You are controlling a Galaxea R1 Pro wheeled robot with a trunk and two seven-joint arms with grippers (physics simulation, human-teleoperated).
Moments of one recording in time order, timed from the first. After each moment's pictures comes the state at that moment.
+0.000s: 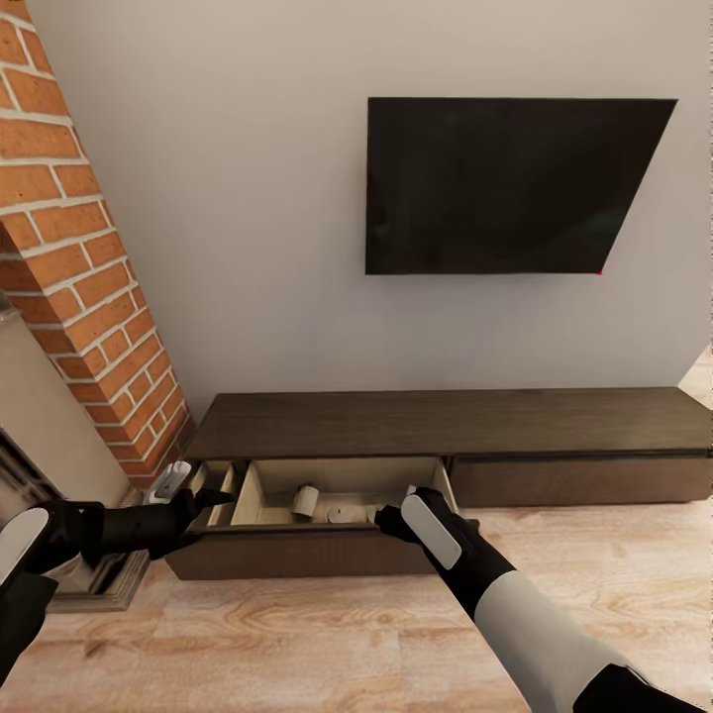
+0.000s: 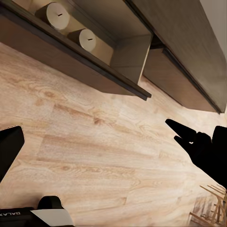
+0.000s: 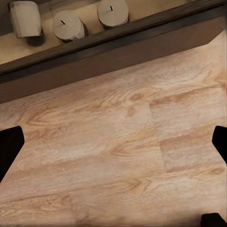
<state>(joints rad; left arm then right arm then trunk) -0.39 0.42 0.00 -1.55 1.91 0.99 0.80 -0.77 0.10 0.51 -0.76 -1.04 0.60 -0.72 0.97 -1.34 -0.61</state>
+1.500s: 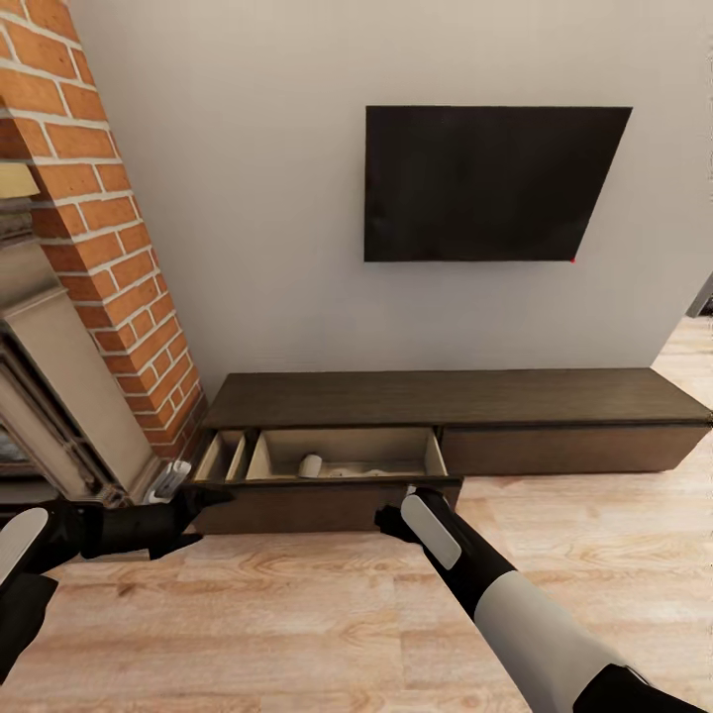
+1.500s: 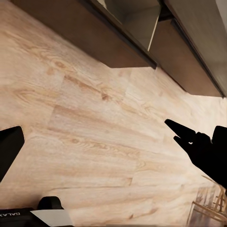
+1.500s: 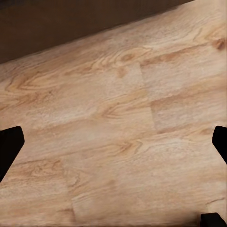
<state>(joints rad) -0.39 0.42 0.01 -1.55 1.91 0.98 0.80 -0.77 0.10 0.51 -0.76 -1.04 0.60 -0.72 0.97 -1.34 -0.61</state>
